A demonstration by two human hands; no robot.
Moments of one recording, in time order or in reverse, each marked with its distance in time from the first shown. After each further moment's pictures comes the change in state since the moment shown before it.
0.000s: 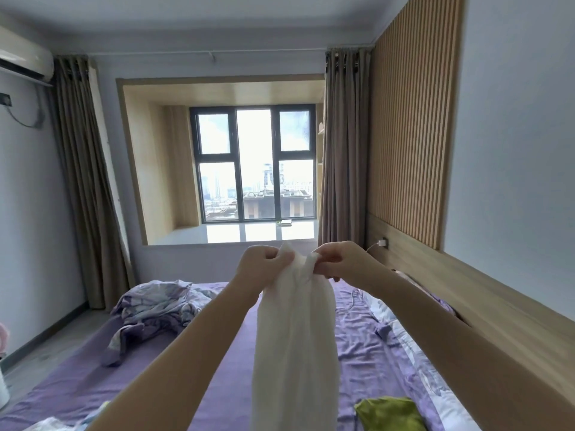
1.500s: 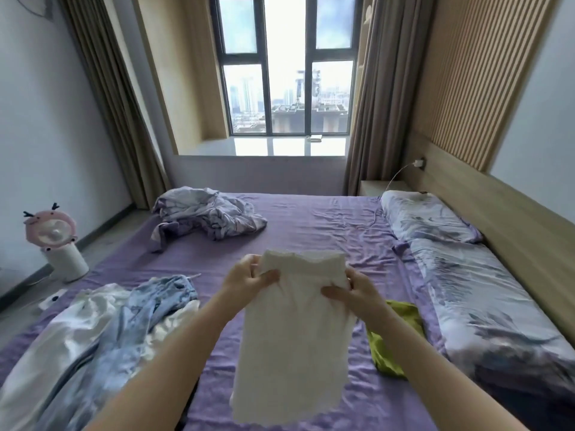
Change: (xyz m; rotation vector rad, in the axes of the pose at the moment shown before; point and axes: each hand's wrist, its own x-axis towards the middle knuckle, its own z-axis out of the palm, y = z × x) left_hand -0.114 -0.154 0.023 -0.003 -0.028 -0.355; right_hand -0.112 0.157 0.118 0.432 0.009 0.401
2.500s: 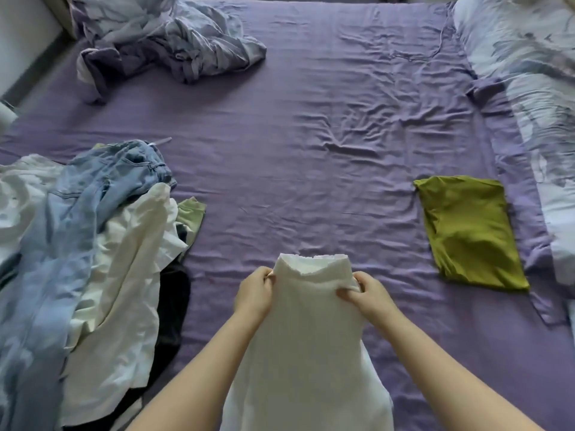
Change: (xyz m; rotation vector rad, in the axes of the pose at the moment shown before) left_hand 0.068 -0.381 0.088 0.441 -0.122 -0.555; right_hand 0.068 0.328 0.116 -0.240 -0.038 0.689
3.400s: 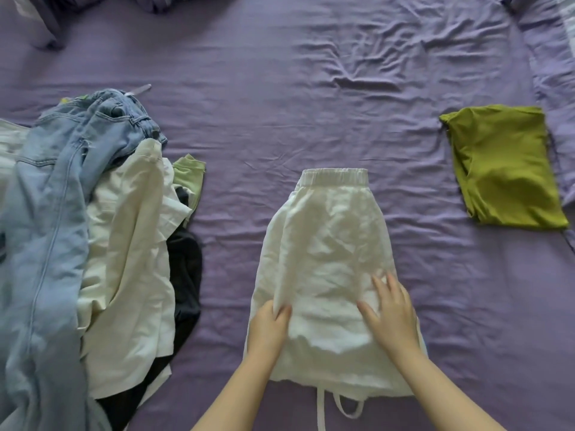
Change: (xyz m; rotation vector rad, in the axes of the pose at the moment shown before) left_hand -0.067 -0.097 0.036 -0.155 -0.172 -0.215; right_hand -0.050 0.101 0.076 -0.549 0.229 -0.010
